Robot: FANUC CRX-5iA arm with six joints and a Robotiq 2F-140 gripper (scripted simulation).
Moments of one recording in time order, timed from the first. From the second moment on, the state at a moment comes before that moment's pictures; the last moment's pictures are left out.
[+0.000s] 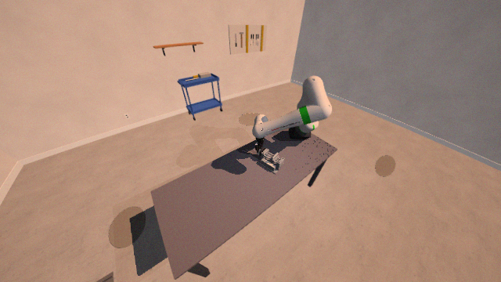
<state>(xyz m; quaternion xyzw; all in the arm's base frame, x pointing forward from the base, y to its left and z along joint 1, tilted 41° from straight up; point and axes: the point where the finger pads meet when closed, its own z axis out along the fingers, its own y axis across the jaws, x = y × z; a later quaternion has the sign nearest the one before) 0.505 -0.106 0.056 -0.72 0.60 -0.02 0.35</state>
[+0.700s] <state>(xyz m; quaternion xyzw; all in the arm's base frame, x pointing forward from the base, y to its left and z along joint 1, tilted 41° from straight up) 0.472 -0.110 0.041 -0.72 0.60 -0.02 0.35</state>
